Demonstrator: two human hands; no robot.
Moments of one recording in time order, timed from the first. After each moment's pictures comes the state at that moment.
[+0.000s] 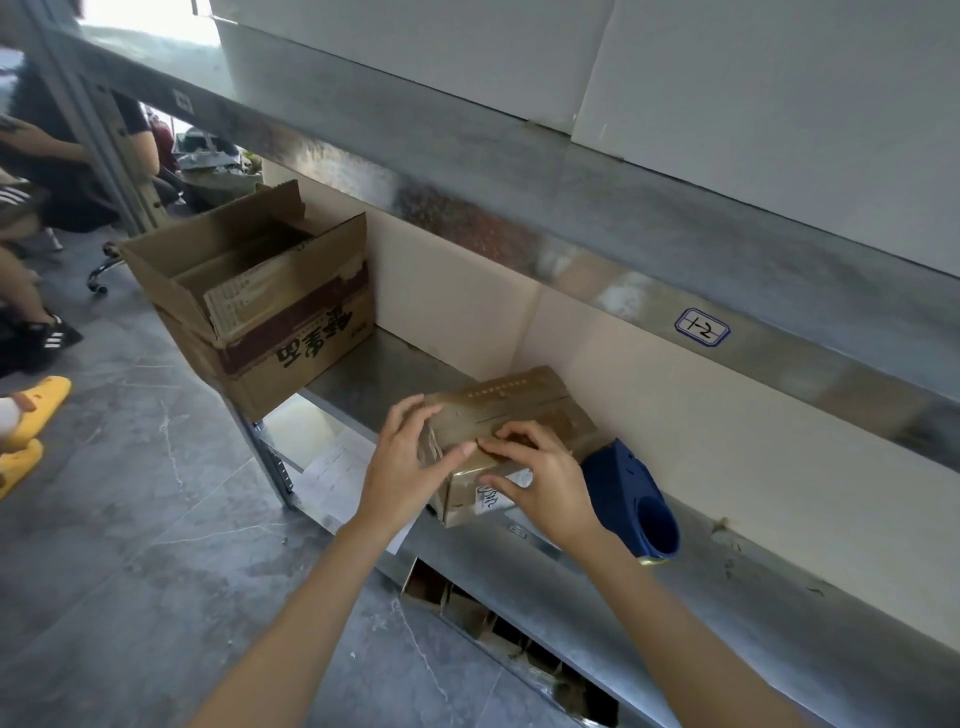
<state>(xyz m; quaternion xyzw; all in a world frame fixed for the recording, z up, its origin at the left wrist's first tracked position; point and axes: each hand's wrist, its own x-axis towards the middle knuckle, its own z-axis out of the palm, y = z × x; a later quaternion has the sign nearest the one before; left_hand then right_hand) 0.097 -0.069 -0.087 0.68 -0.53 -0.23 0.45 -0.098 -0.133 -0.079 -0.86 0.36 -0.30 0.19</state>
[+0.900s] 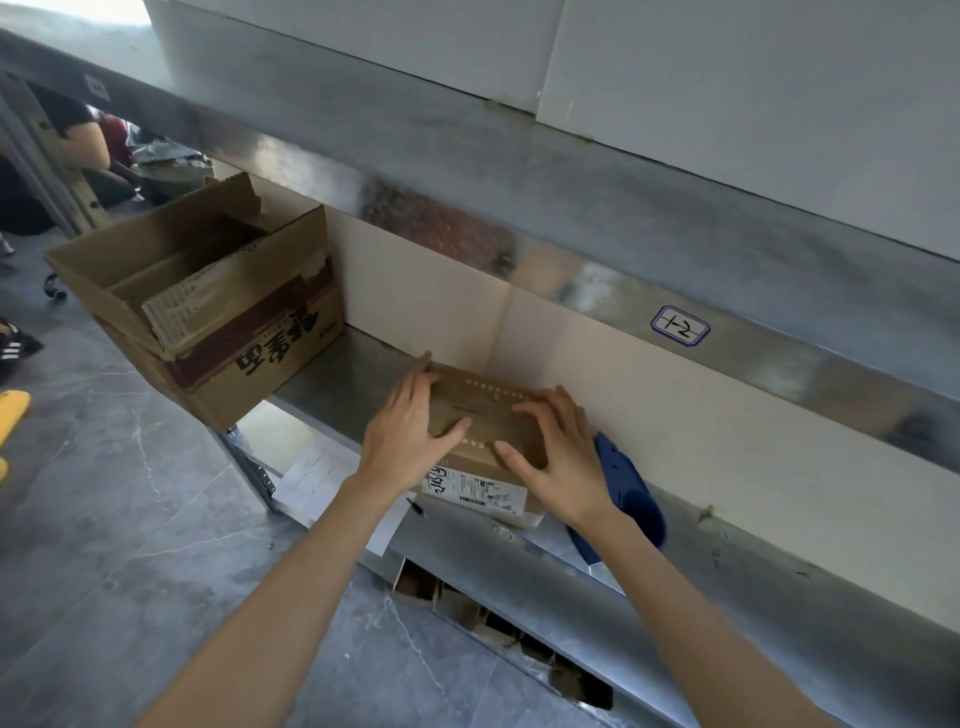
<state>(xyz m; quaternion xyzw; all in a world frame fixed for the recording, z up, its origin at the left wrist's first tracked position) 0.090 -0.130 -0.076 0.70 -0.64 -0.10 0.30 -0.125 -0.161 -0.074 -0.83 0.48 -0.22 0.17</state>
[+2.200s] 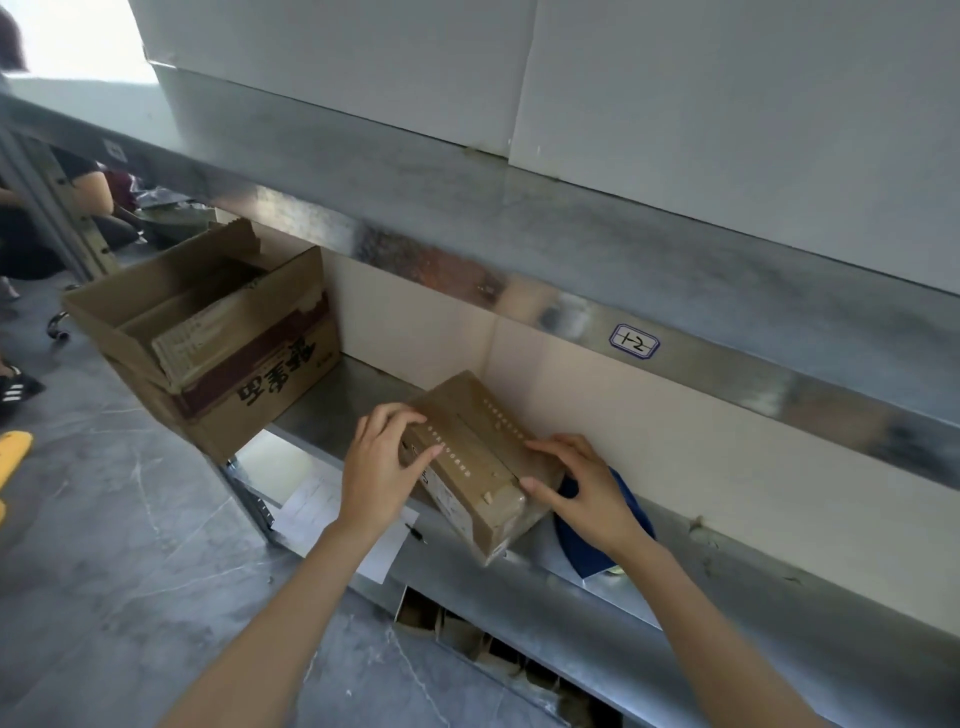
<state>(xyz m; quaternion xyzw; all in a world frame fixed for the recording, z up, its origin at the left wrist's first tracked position) 0.099 -0.106 -0.085 0.68 -0.61 -0.07 0.40 -0.169 -0.150 -0.064 -0.78 0.47 -0.25 0.34</state>
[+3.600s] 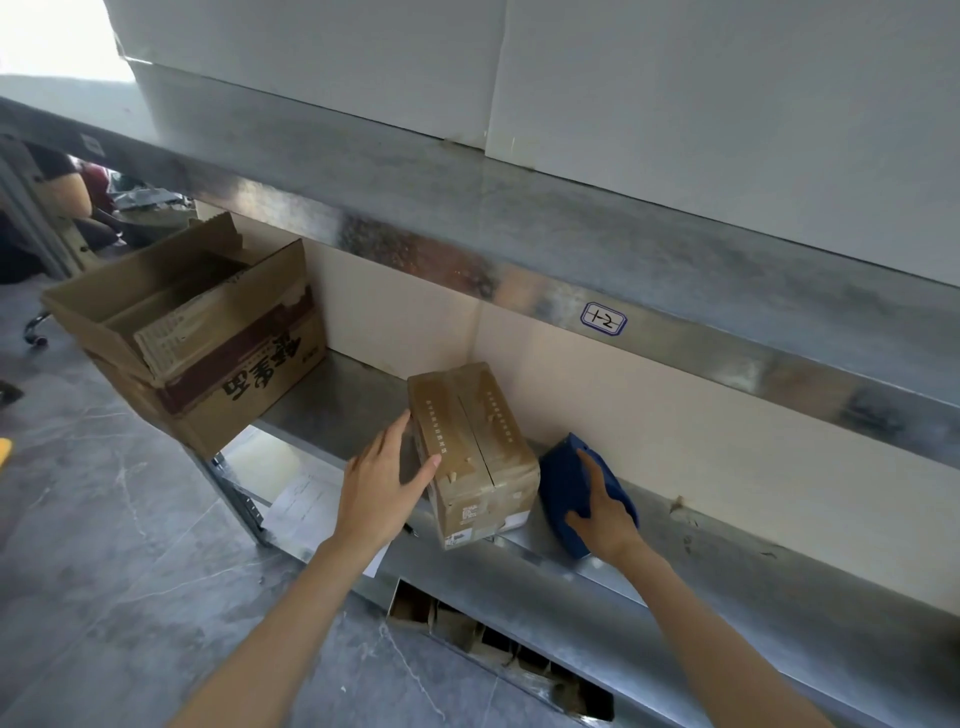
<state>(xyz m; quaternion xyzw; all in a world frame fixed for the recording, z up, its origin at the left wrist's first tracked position) 0.075 -0.078 -0.080 0.72 -0.58 -0.20 0.32 -0.213 -0.140 -0.115 -0.69 0.65 -0.06 0.32</state>
